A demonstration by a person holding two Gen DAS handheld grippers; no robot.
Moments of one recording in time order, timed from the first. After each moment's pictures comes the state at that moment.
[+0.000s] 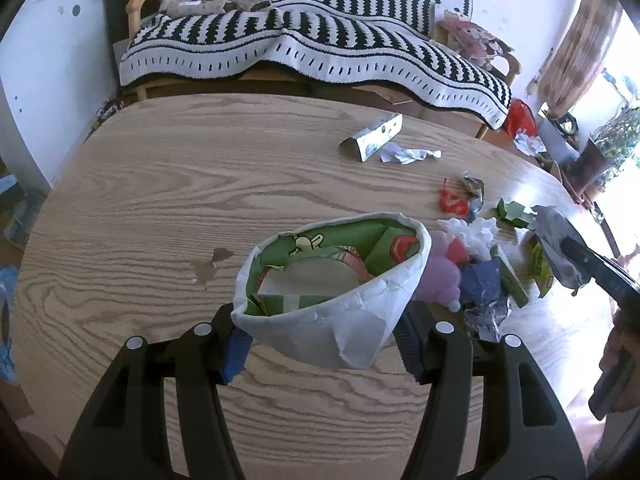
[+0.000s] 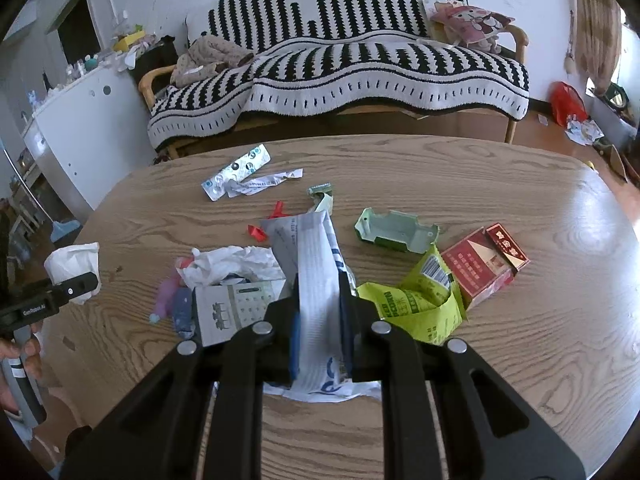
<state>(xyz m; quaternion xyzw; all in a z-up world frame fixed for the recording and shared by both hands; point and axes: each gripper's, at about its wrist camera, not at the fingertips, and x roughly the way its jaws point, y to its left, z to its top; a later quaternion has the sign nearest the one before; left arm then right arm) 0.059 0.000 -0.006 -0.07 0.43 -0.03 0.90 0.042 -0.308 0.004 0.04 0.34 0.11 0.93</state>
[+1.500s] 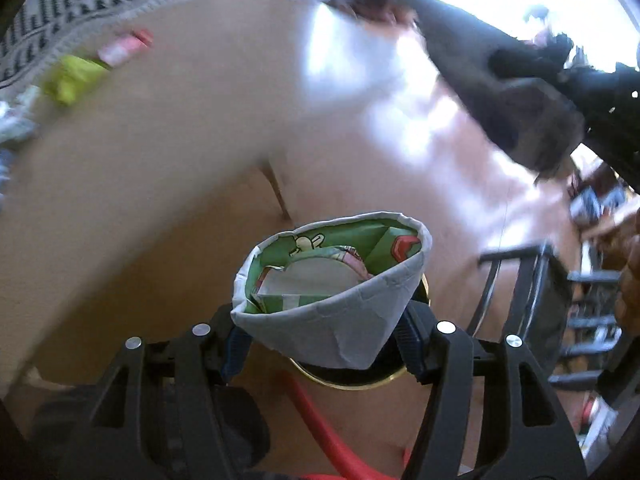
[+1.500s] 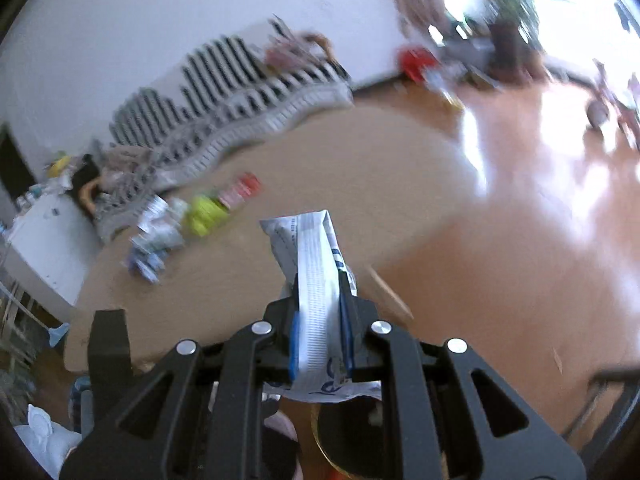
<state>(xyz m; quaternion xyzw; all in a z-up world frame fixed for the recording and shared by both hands) -0.194 -0.394 -0.118 0.15 0.50 -0.37 0.77 -0.320 -0.559 -0.088 0.25 0.33 -0.08 0.91</state>
